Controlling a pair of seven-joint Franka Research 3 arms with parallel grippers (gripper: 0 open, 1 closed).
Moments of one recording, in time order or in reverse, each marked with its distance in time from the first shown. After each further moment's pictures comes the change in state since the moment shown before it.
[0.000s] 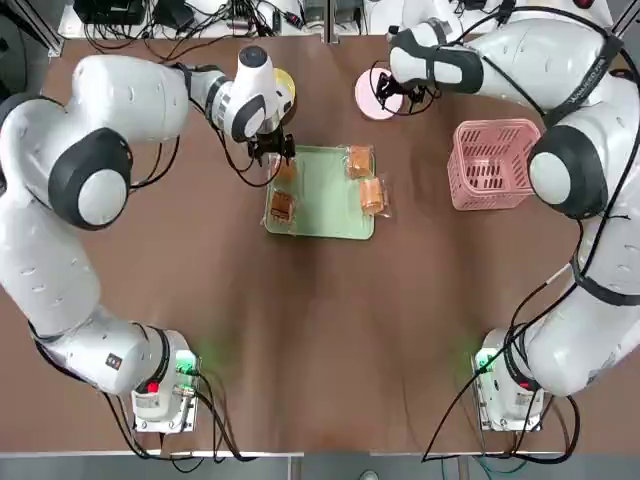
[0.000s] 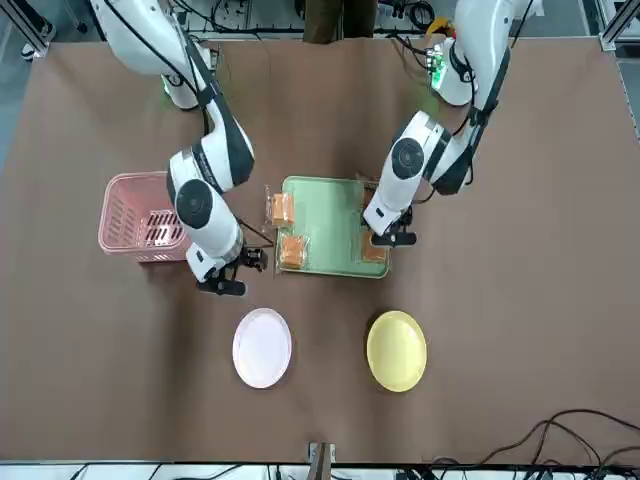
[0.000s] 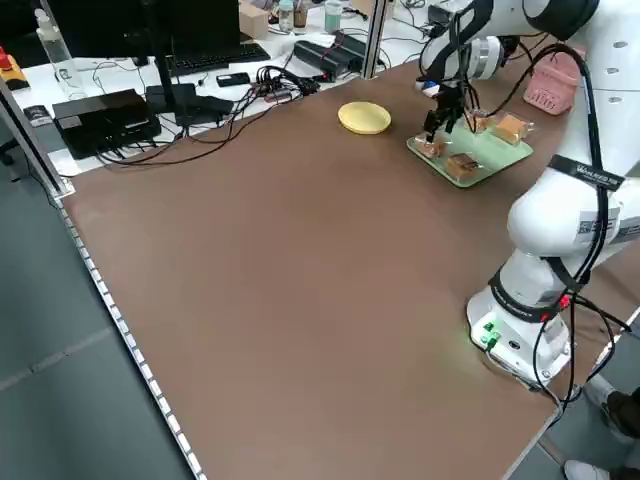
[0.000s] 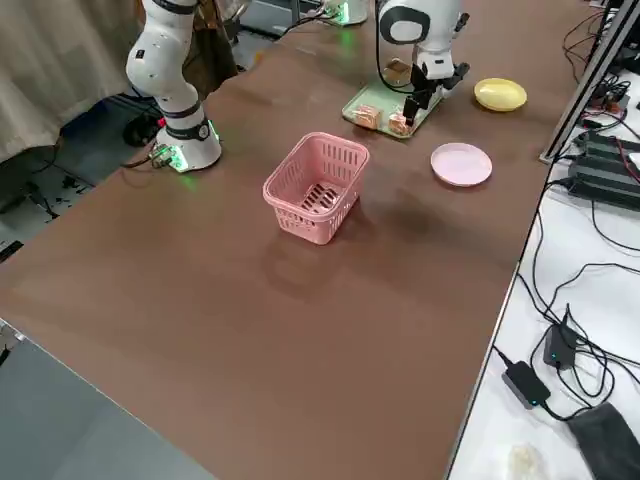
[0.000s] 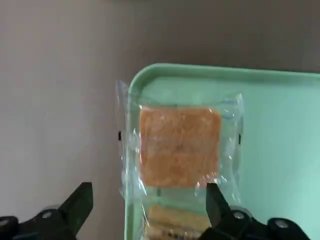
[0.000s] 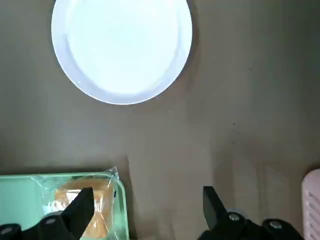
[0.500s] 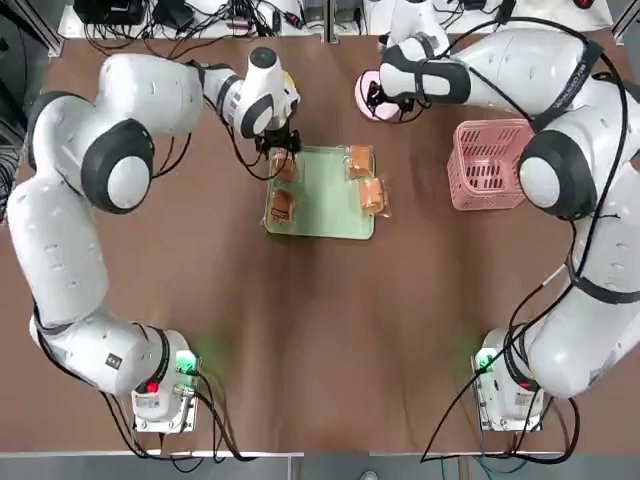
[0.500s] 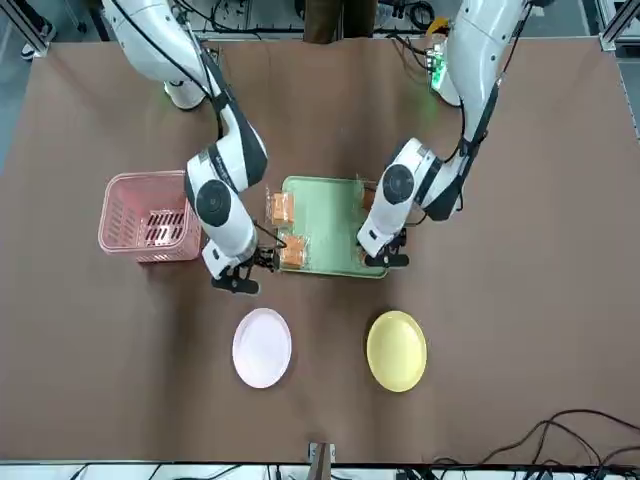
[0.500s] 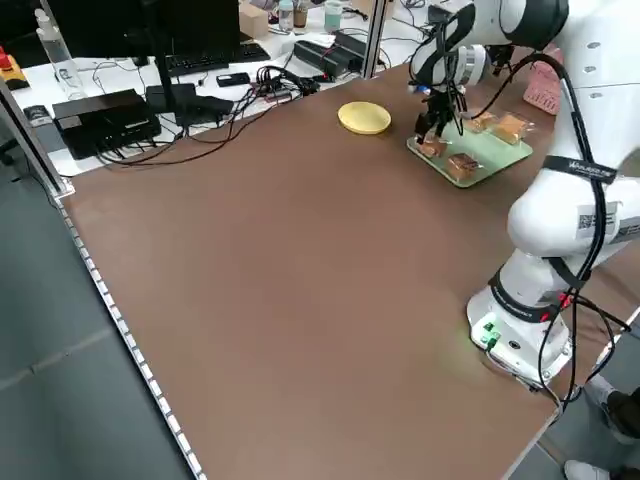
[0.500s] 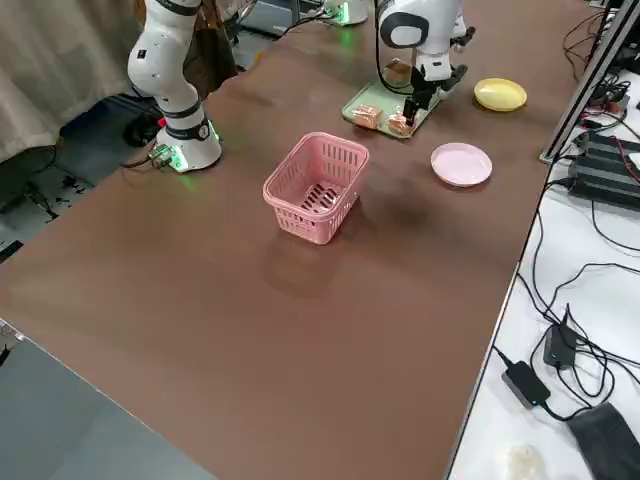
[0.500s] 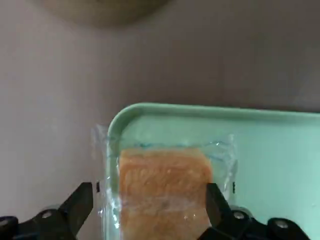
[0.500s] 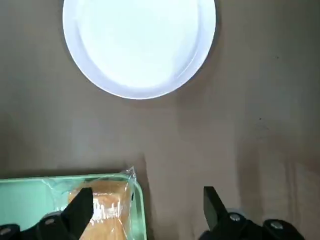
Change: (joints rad) left arm -0.007 0.130 0.001 0.133 0.043 0.012 -0.037; right arm 0.038 0.030 0.000 0.002 0.000 0.045 0.048
